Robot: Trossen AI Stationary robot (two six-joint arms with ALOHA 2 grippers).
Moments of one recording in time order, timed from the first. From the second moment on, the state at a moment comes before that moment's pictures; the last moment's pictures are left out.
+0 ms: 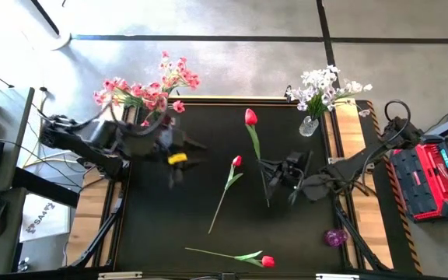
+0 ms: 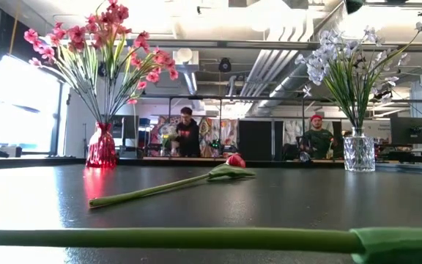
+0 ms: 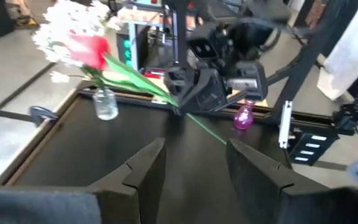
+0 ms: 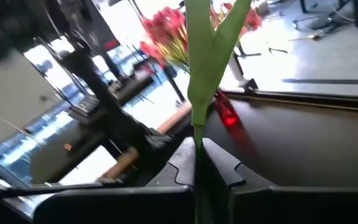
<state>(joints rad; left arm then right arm) -0.31 1.32 1.60 -0.65 -0.39 -0.23 0.54 1.25 0.91 0.11 1.06 0.73</state>
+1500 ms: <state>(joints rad) -0.25 1.81 1.60 0.15 -0.05 -0.26 0.64 1.26 0.91 0.80 0.78 0.12</state>
